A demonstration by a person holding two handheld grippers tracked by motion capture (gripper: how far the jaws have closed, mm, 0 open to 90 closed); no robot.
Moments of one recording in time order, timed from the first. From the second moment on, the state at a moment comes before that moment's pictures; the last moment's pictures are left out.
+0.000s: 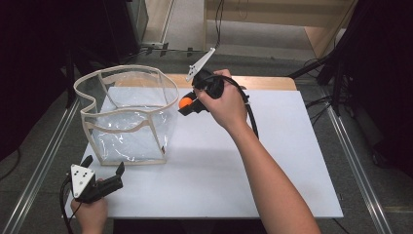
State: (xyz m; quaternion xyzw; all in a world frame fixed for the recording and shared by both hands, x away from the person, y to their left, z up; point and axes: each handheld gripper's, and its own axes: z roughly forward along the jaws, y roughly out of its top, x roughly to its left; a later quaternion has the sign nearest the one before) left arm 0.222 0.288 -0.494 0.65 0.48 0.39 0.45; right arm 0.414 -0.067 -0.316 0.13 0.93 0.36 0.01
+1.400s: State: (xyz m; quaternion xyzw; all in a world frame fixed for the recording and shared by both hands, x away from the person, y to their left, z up) left arm 0.222 0.288 -0.493 0.65 0.48 0.39 0.45; right arm 0.416 -0.048 -0.295 0.13 0.91 0.39 0.03
